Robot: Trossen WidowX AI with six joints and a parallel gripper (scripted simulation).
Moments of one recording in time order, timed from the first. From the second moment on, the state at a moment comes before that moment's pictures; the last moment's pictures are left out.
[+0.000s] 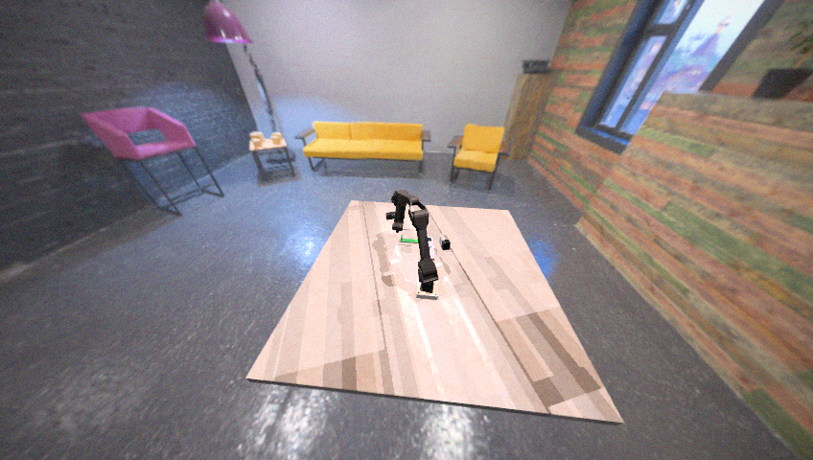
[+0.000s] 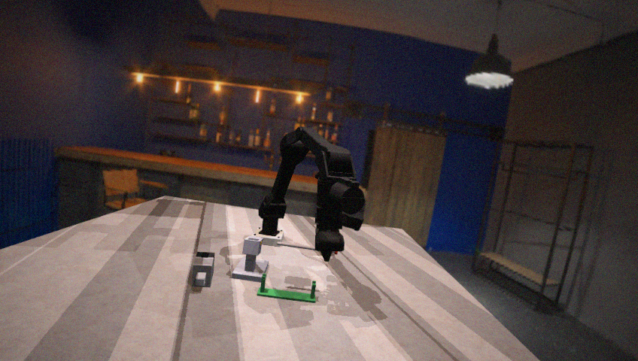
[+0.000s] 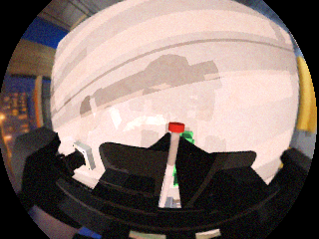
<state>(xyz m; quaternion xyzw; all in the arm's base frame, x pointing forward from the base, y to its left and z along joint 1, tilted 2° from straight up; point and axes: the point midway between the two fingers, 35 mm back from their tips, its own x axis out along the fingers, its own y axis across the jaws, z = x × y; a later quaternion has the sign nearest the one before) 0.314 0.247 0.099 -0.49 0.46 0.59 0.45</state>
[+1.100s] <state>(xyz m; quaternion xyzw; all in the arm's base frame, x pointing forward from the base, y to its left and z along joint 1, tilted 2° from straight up) 0.343 0.269 0.075 -0.49 0.45 0.59 0.46</state>
